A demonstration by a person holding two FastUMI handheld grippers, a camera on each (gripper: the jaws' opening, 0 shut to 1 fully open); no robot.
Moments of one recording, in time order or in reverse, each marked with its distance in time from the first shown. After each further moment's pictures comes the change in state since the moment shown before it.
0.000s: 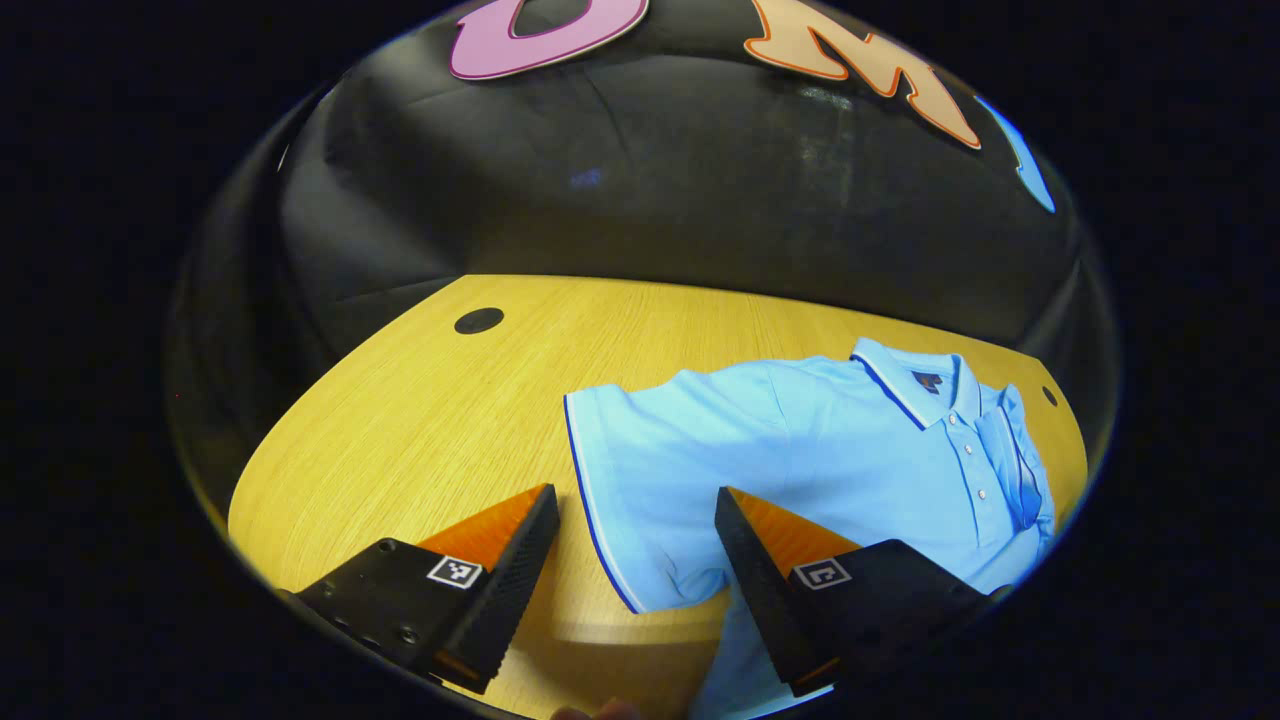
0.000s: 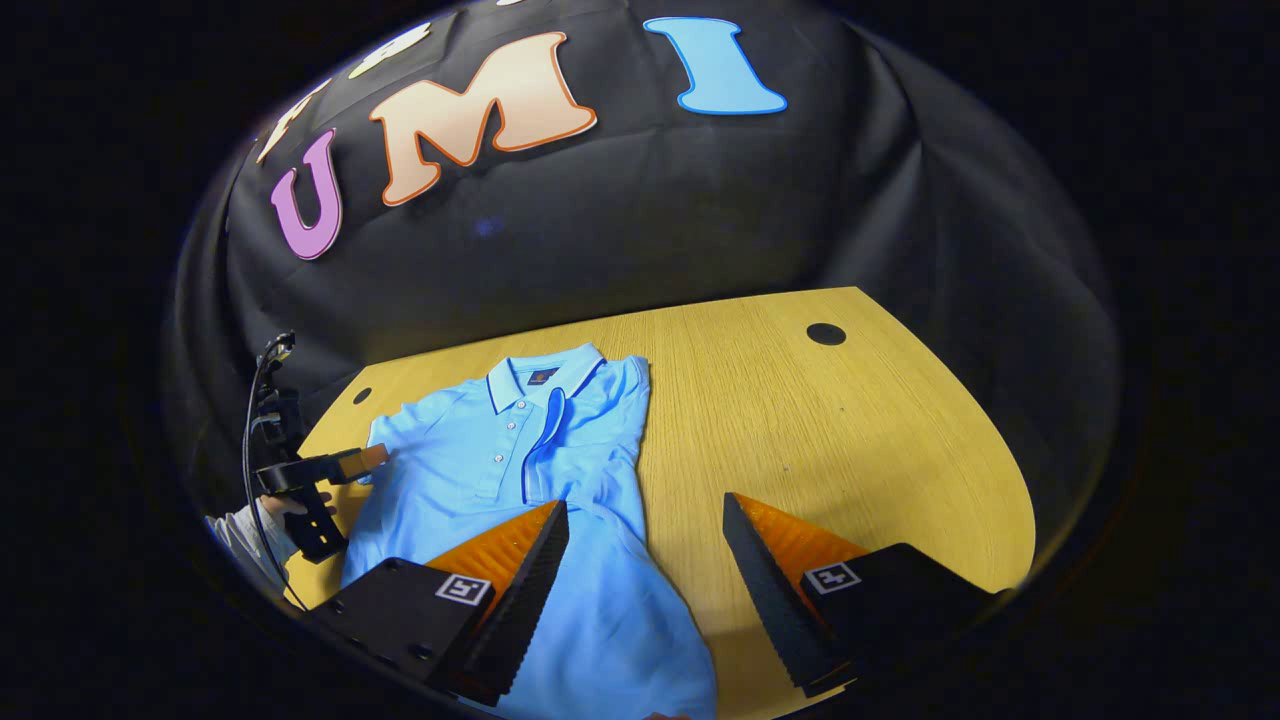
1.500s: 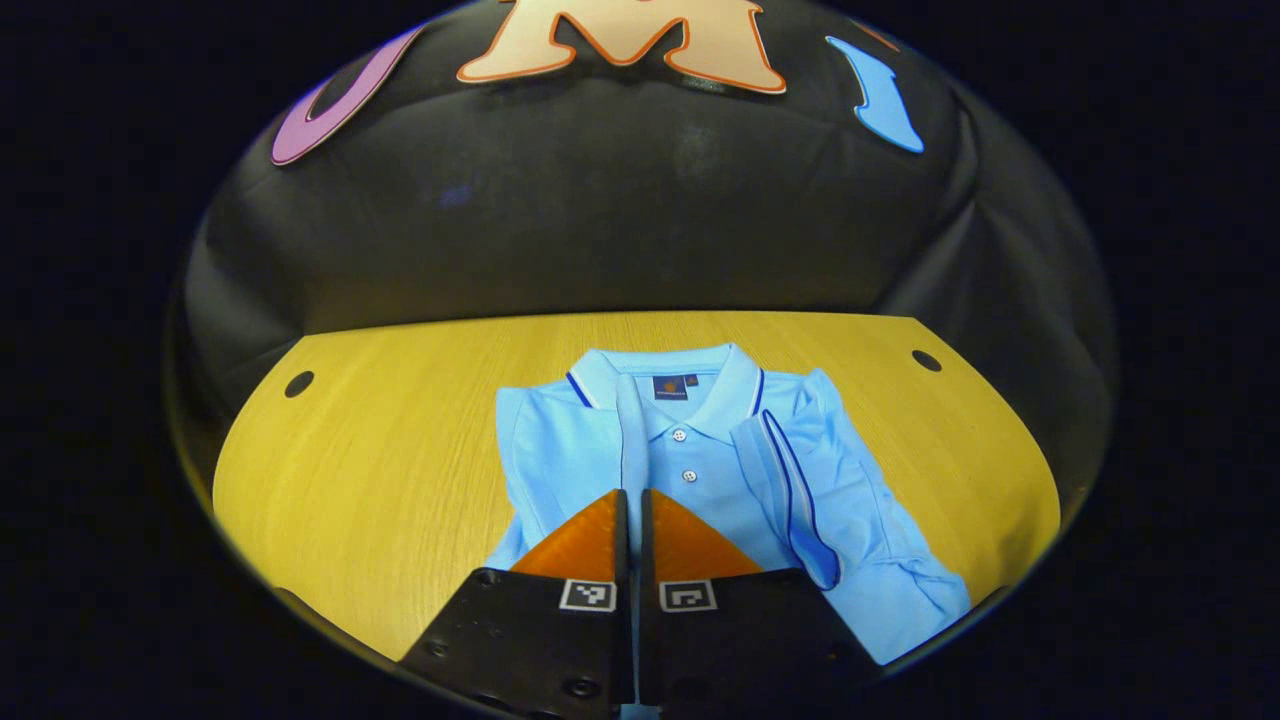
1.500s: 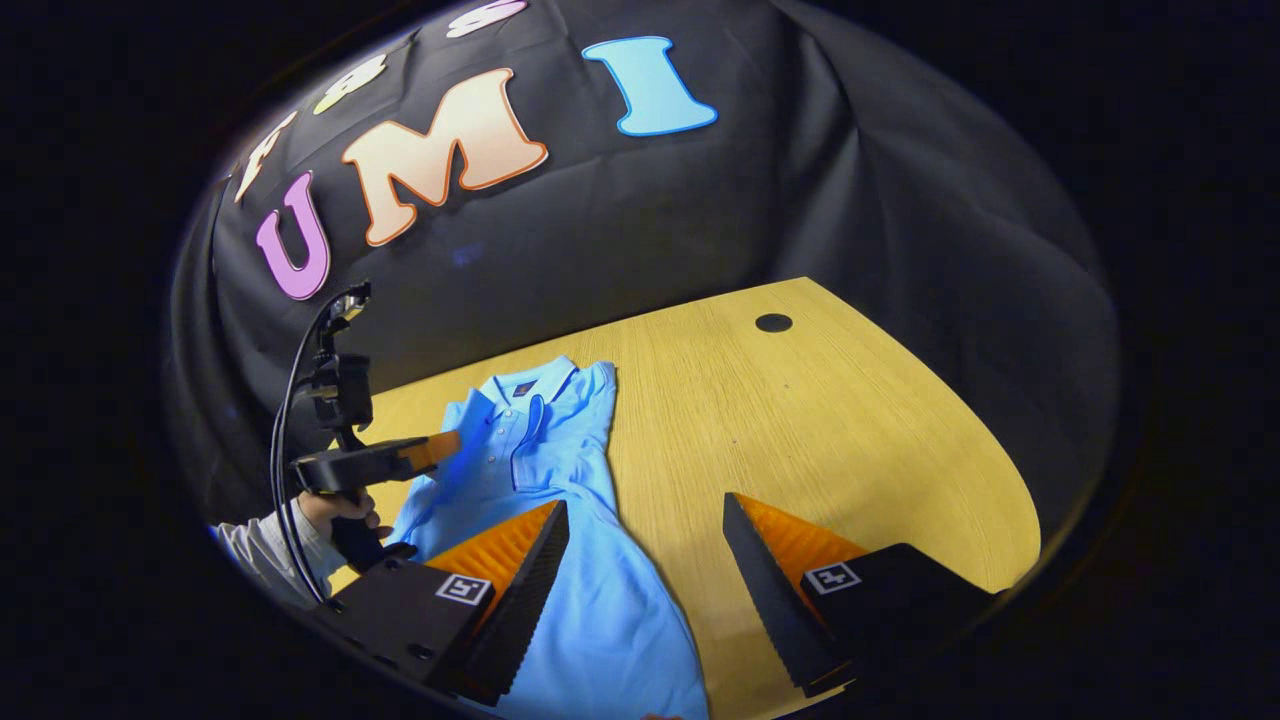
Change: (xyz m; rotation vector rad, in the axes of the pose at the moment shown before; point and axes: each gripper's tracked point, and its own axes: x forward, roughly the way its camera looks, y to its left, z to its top) left arm -0.039 -0.219 0.002 0.156 0.037 -0.317; right arm -0.044 -0.030 -0.013 0.120 -0.056 -0.020
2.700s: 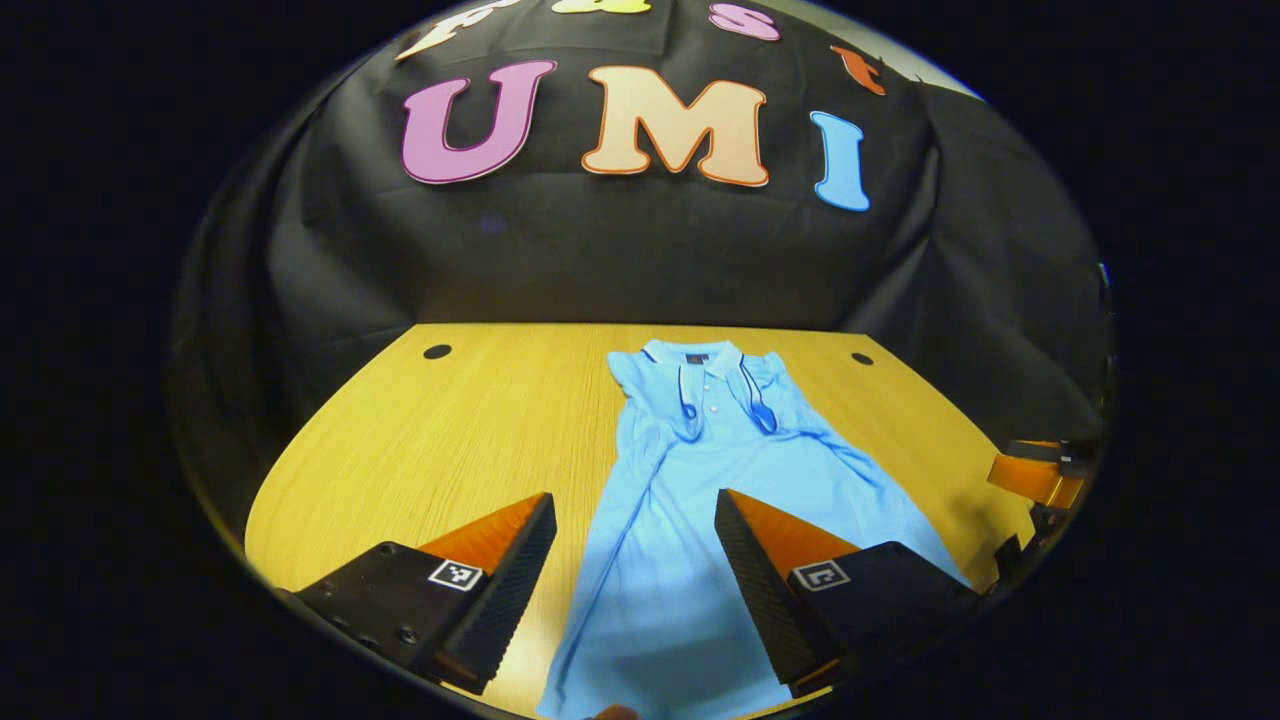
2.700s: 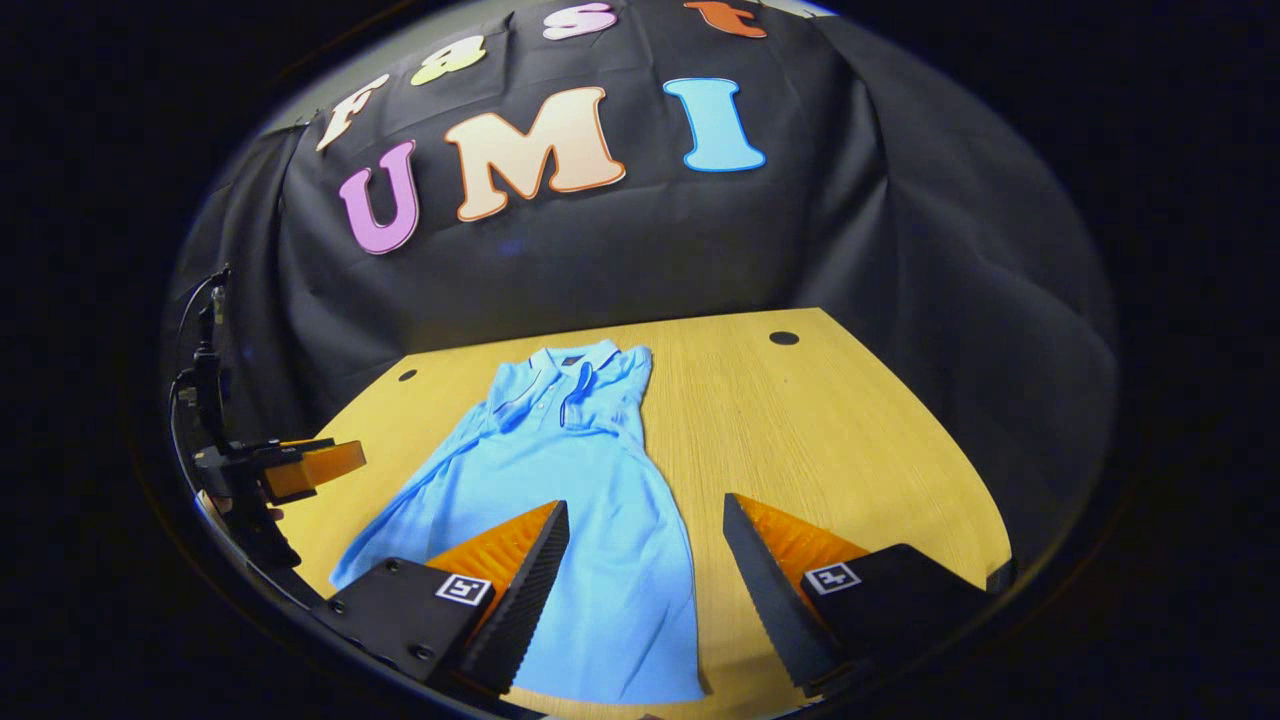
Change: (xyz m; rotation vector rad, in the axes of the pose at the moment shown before) left arm -0.258 0.042 -0.090 -0.020 -0.116 0.068; right arm -0.117 0.005 -0.066 -0.183 -0.053 0.054
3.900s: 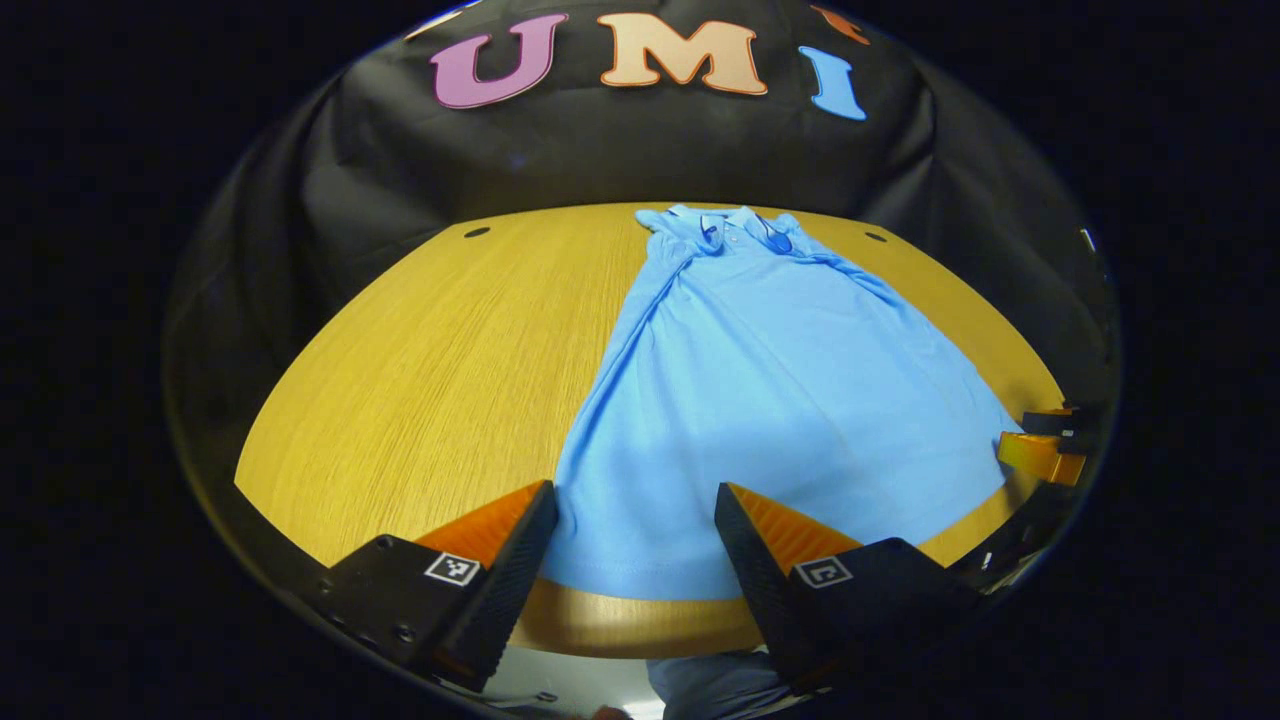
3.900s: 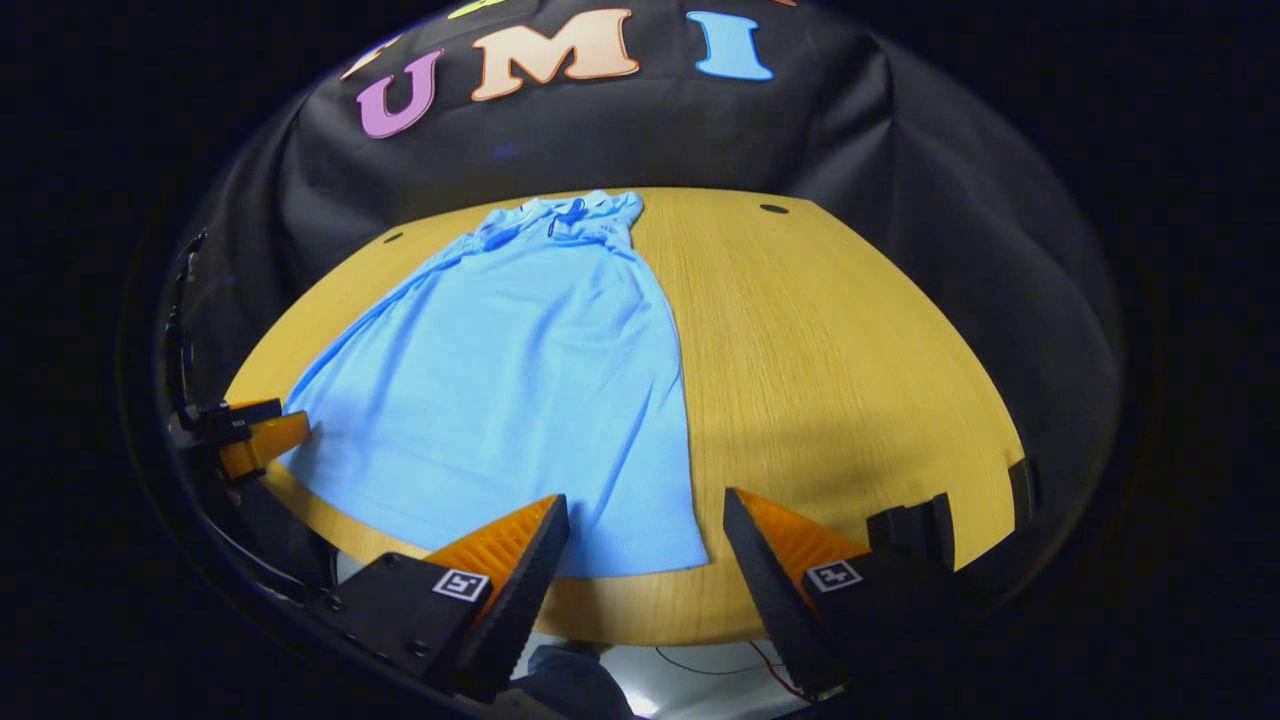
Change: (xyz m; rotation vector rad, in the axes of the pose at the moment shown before) left arm -0.058 0.013 -0.157 0.013 0.196 0.088; right arm -0.036 -0.013 -0.160 -0.092 0.270 -0.083
